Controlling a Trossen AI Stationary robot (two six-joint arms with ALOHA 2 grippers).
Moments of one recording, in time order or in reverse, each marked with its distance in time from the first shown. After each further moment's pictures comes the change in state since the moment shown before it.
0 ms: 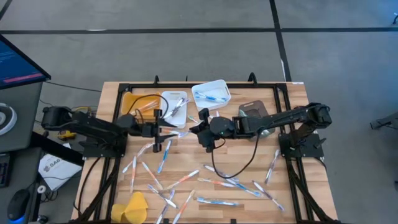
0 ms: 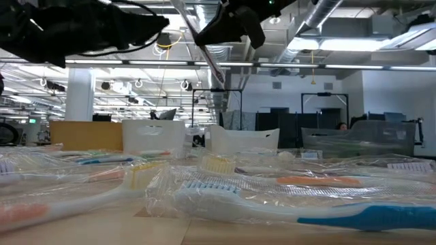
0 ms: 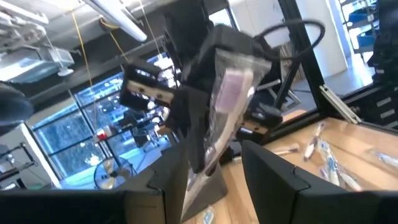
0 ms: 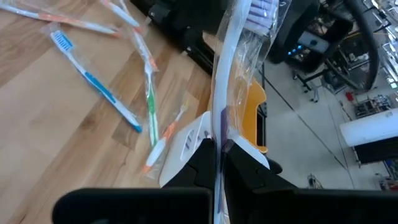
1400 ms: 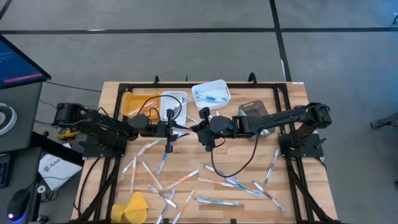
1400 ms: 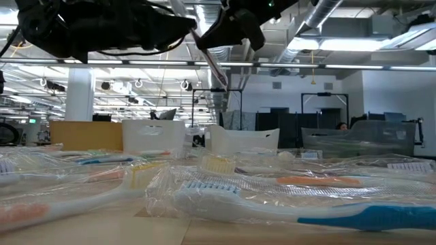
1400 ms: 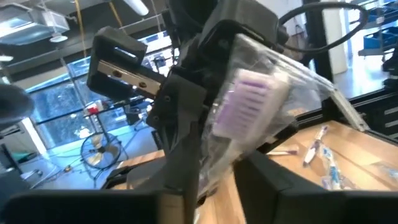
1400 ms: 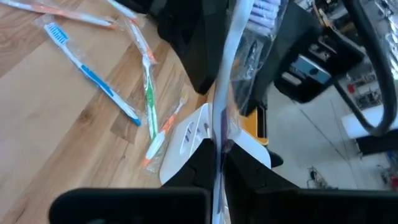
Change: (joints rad) left arm -0.032 0.216 0.178 -0.022 -0.088 -0.102; right arm -0.002 0.000 0.000 -0.019 0.007 0.026
